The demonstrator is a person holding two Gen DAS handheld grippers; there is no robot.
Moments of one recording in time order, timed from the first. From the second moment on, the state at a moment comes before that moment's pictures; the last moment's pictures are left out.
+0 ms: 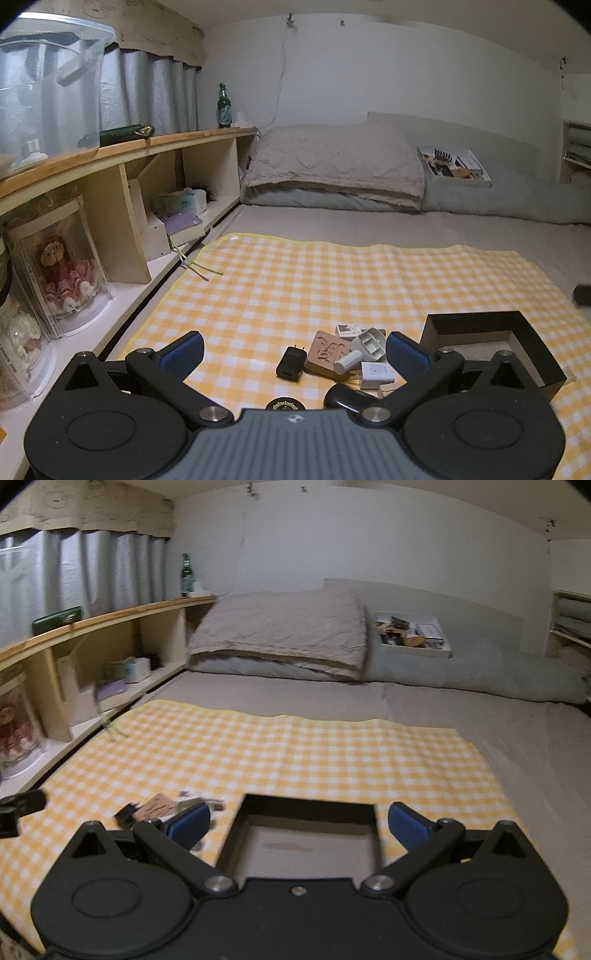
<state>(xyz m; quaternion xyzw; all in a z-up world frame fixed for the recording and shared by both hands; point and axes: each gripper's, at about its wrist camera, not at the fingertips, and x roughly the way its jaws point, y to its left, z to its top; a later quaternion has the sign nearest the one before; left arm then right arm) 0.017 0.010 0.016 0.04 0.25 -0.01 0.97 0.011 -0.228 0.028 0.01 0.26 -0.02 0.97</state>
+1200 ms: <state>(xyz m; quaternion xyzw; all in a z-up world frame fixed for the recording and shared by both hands) 0.143 0.026 -0.111 0.12 0.50 -0.04 0.85 0.173 -0.323 -0.101 0.10 0.54 -0.09 0.83</state>
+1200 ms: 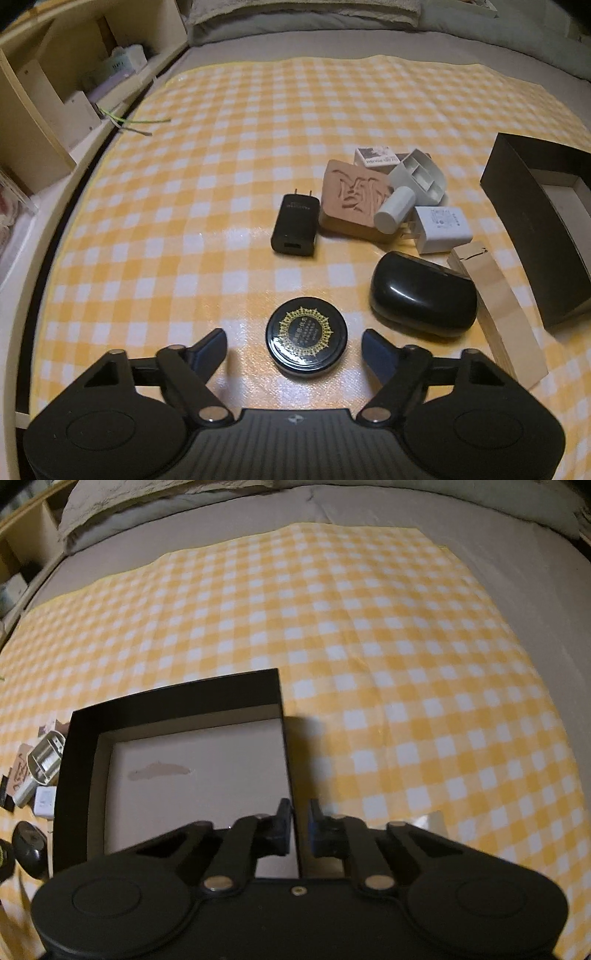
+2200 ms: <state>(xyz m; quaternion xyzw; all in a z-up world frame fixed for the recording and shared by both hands) 0.174 -0.042 -0.056 0.03 0.46 -0.08 0.89 0.183 -0.307 -0.103 0.06 0.56 -0.08 0.82</state>
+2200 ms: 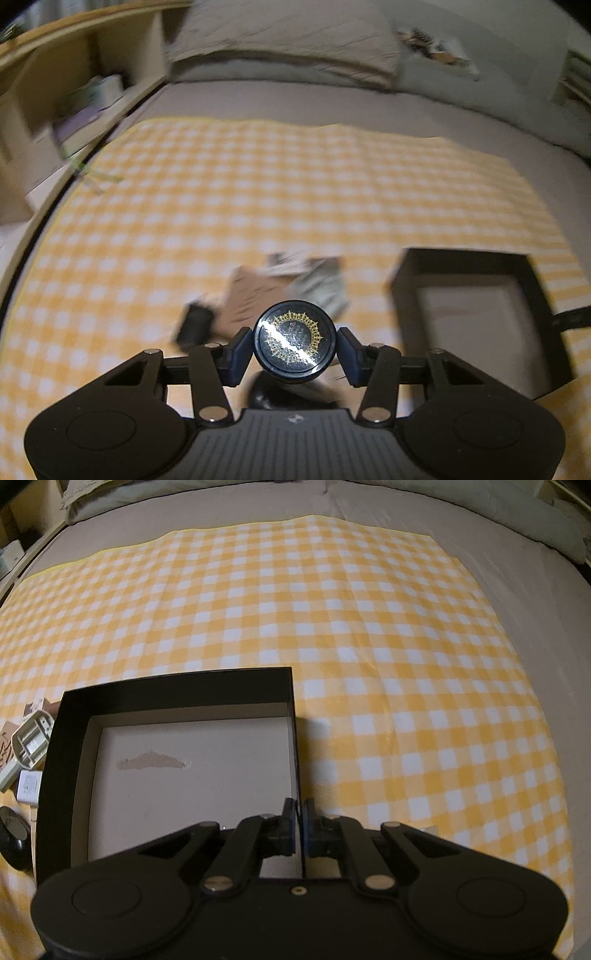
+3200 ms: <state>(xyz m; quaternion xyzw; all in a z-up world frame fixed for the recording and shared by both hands) 0.248 -0.256 -0.123 -0.04 0.54 -0.20 0.81 0.184 -0.325 -0.103 0.08 0.55 -0.02 0.83</state>
